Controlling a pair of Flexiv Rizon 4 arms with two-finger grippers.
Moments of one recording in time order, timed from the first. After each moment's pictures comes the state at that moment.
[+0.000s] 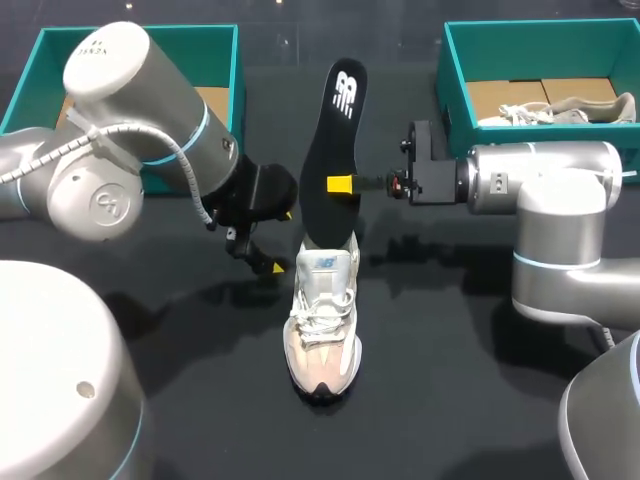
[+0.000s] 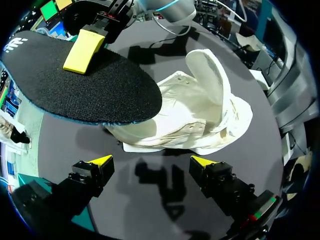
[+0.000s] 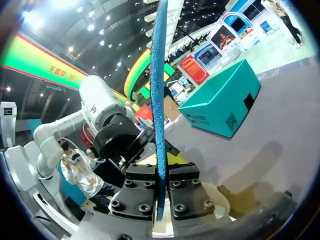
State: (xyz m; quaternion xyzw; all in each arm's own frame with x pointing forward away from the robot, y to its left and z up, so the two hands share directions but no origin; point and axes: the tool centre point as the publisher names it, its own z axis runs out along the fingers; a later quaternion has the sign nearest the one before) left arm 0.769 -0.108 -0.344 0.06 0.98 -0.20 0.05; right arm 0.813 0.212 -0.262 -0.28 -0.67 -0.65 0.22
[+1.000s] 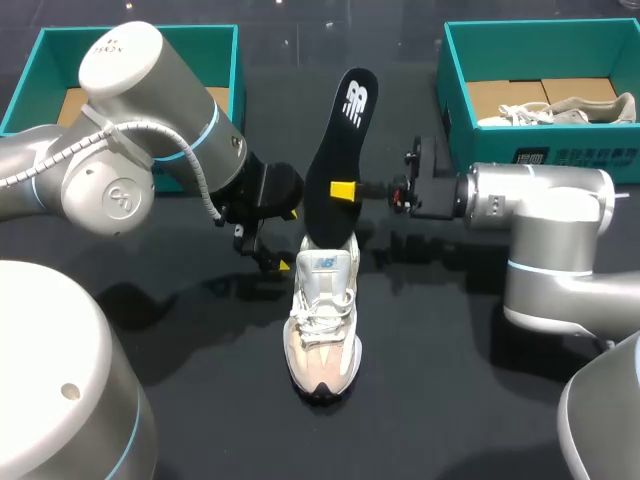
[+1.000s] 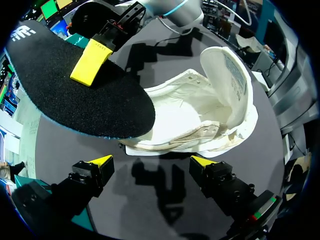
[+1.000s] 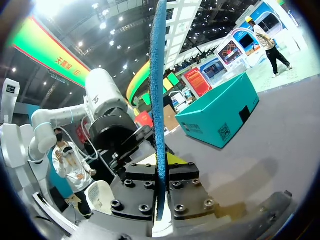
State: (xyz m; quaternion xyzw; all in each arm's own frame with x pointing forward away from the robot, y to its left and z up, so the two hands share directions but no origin) left arm 0.778 -0.116 -0.353 0.06 0.98 -0.21 0.04; right arm 0.826 0.208 -0.285 -0.24 -0.66 -0.69 0.16
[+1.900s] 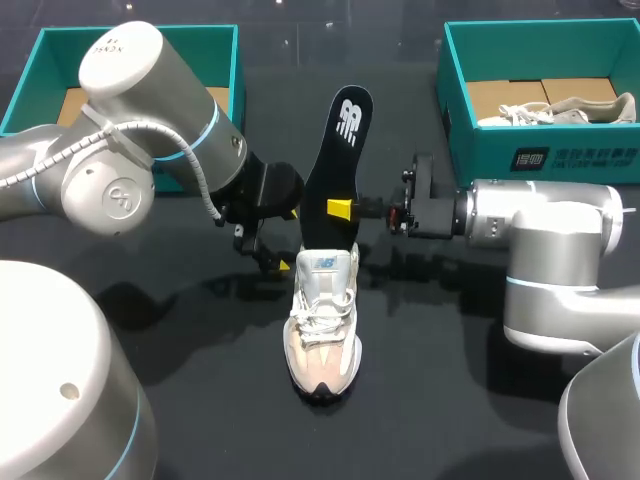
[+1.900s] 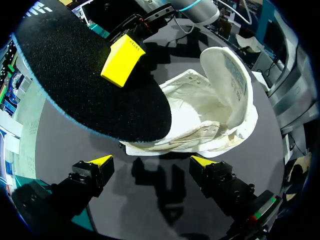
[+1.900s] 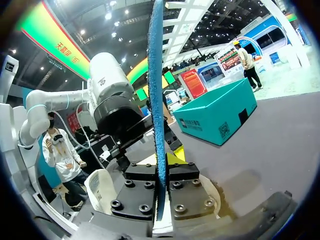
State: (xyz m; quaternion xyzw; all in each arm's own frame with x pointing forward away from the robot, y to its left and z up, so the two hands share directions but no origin) left arm 0.778 -0.116 -0.353 0.06 0.98 -0.21 0.04; right arm 0.797 0.212 -0.294 -0.23 -0.69 -0.68 0.11
